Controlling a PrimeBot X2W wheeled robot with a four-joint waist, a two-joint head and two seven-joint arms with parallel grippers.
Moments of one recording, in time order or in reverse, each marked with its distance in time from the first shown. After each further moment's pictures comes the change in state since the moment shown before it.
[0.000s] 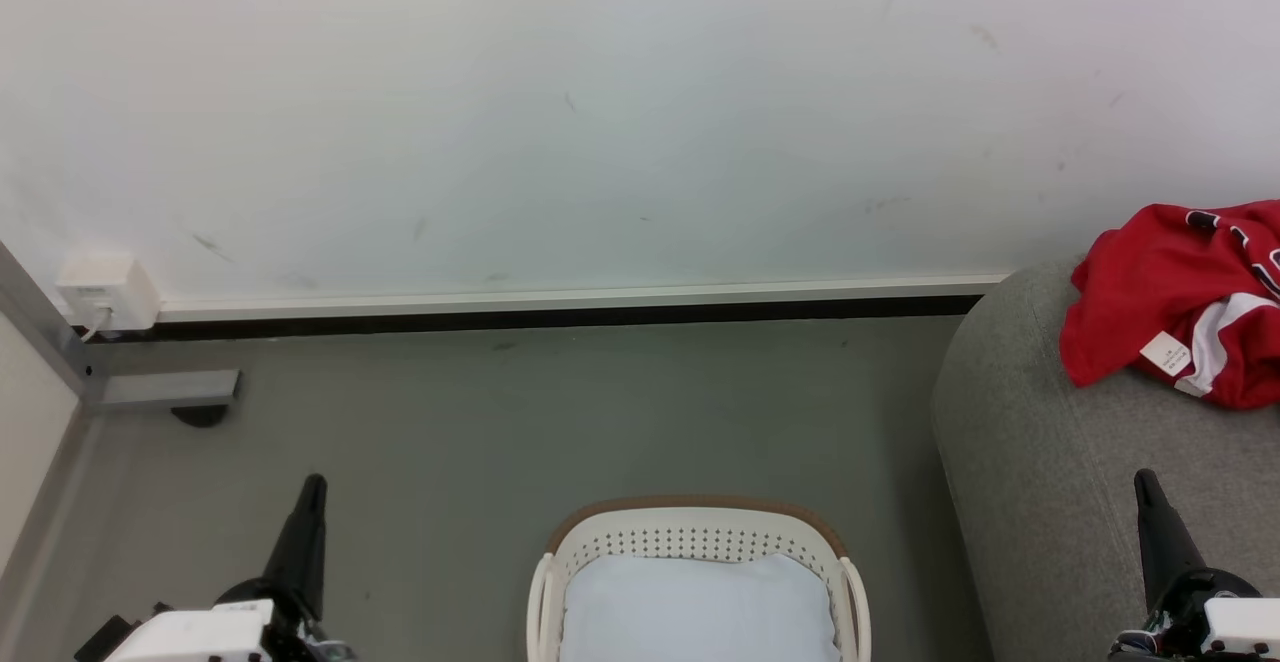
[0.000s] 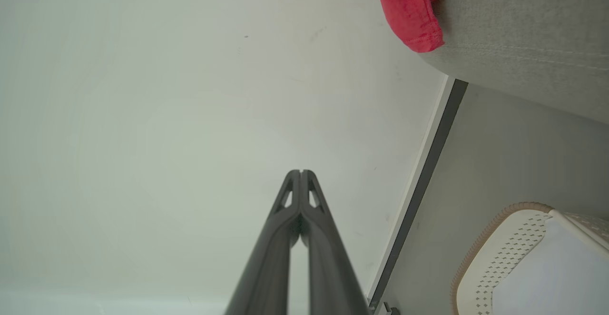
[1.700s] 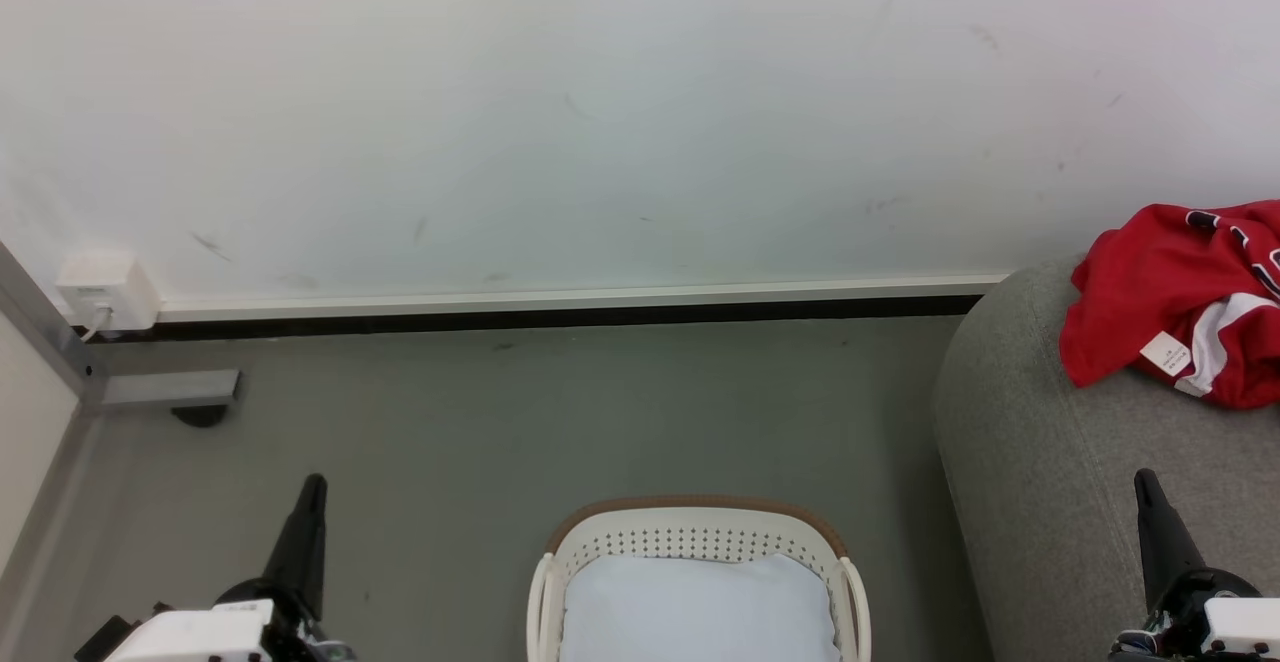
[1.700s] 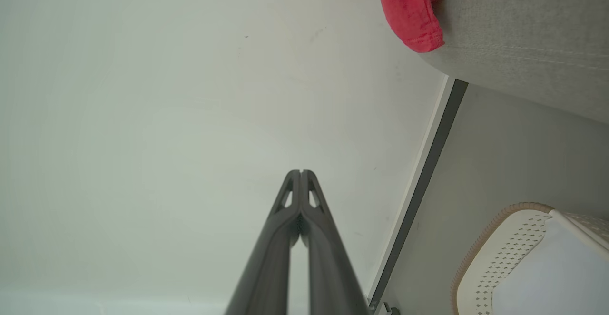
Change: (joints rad) left arm 0.000 0.000 0.000 0.000 0.000 0.000 0.000; right arm 0.000 0.000 0.000 0.000 0.000 0.000 0.000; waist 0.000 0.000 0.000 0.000
